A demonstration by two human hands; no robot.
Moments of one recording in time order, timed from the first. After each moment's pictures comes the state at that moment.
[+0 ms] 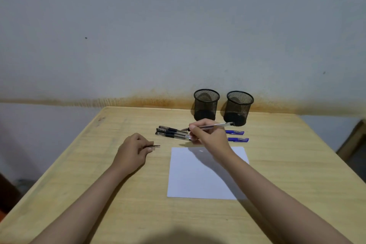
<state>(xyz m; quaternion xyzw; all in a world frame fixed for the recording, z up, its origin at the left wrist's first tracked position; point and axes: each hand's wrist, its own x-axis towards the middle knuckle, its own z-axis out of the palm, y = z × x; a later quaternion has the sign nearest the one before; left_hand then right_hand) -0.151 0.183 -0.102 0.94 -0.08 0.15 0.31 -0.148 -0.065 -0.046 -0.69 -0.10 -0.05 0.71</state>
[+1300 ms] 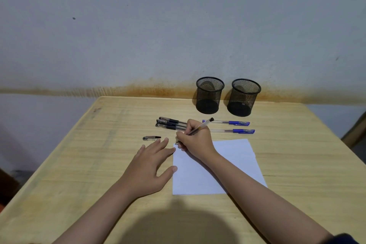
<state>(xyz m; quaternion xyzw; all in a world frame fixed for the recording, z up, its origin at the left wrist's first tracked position) -0.203 0.144 -0.107 0.95 -0.17 0.03 0.24 -0.129 -0.024 -0.094 -0.75 -0.09 -0.04 0.65</state>
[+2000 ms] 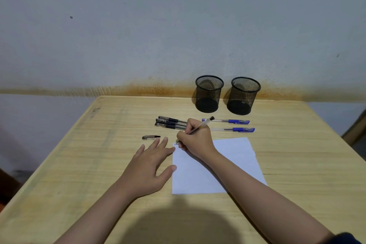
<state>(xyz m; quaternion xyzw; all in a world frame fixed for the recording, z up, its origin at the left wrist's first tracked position) -0.204 0.144 -0.106 0.95 -0.17 0.01 0.24 -0.129 -0.024 -0.092 -0.76 -0.07 -0.04 0.64</state>
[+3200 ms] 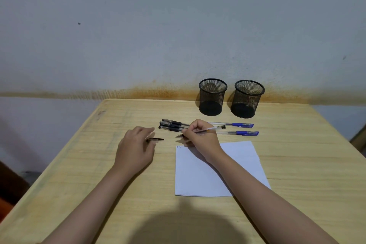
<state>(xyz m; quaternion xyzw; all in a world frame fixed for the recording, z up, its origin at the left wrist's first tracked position) -0.163 0.170 -0.094 0.95 -0.04 0.20 0.25 -0.125 -0.029 -0.090 -0.58 -0.07 0.05 0.81</state>
